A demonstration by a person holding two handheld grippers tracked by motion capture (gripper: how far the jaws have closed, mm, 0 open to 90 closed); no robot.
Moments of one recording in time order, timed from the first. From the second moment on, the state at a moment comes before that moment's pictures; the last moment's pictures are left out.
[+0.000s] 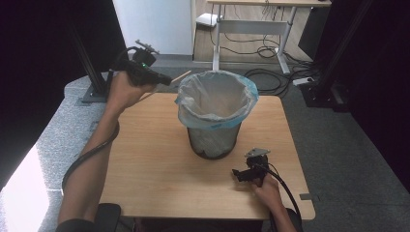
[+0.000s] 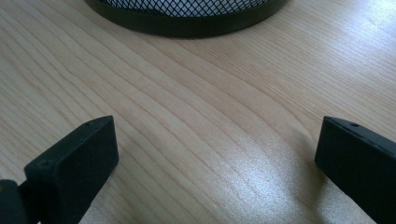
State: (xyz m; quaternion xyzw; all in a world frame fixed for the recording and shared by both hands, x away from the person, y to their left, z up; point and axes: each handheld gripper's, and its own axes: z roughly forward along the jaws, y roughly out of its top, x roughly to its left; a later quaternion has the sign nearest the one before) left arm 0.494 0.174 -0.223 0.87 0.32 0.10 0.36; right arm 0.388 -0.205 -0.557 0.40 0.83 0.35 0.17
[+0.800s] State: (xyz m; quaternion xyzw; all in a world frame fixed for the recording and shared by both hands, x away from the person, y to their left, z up) left arm 0.514 0.086 -0.250 0.89 0.28 0.13 0.34; right arm 0.388 -0.205 -0.557 0.40 0.83 0.35 0.17
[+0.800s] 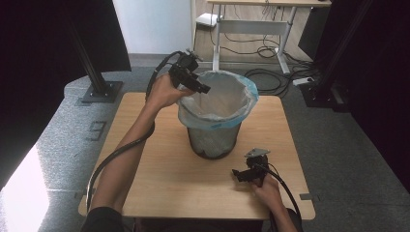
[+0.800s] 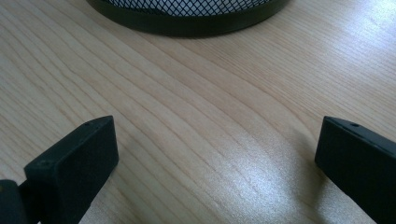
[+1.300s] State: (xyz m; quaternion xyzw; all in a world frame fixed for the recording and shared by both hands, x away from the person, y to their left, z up) left arm 0.498 0.149 -0.262 0.87 0.30 0.15 0.36; right arm 0.388 -0.205 -0.557 0.40 0.83 0.35 0.17
